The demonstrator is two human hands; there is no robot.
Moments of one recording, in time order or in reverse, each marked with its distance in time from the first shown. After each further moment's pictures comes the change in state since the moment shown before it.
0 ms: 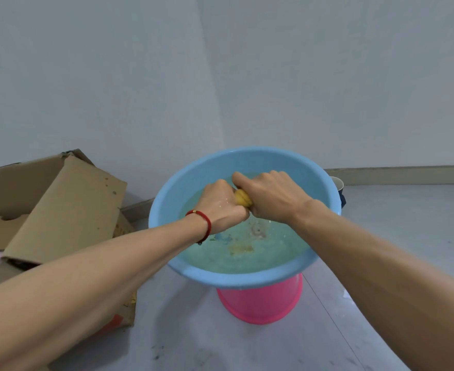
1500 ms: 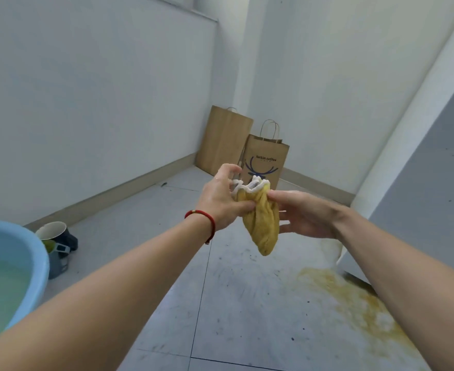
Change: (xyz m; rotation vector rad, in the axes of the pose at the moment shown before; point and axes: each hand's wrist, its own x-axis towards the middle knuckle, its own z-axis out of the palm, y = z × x) left_hand -0.172 0.326 0.160 -0.640 -0.700 0.976; right_hand -0.456 0.011 -0.251 1.204 0.416 1.426
